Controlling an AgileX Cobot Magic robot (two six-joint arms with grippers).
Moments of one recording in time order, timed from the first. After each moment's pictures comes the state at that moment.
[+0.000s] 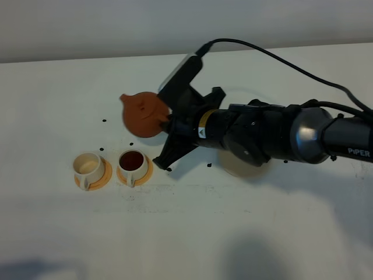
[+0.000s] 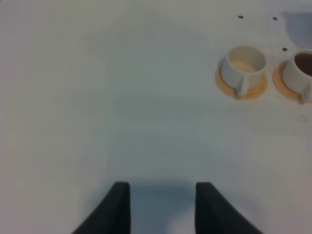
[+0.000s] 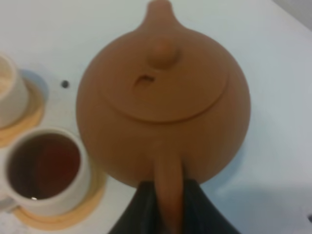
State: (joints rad) left arm 0.04 0.00 -0.45 0.01 1.06 -0.05; right arm 0.70 1.97 -1.21 -0.16 -0.03 -0.05
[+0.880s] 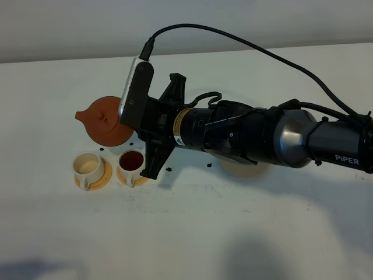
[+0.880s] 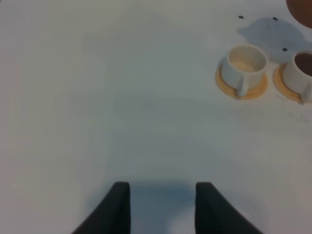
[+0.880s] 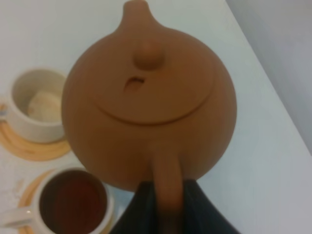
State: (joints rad) left arm 0.04 0.00 -0.45 0.01 1.06 -0.05; right arm 0.77 1.98 -1.29 -0.52 -0.03 -0.06
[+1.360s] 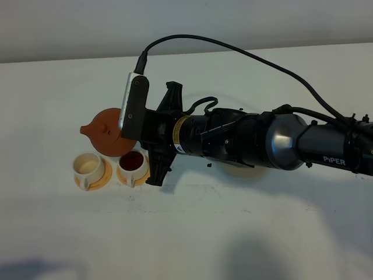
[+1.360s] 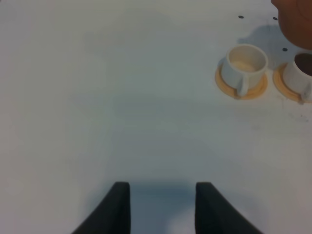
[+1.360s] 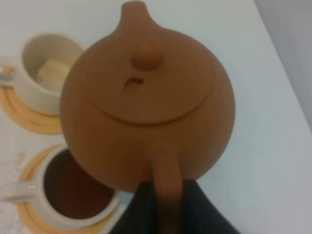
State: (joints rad) left arm 0.04 0.00 -0.45 0.01 1.06 -0.05; right arm 0.77 2.02 -1.29 -0.62 -0.03 -0.06
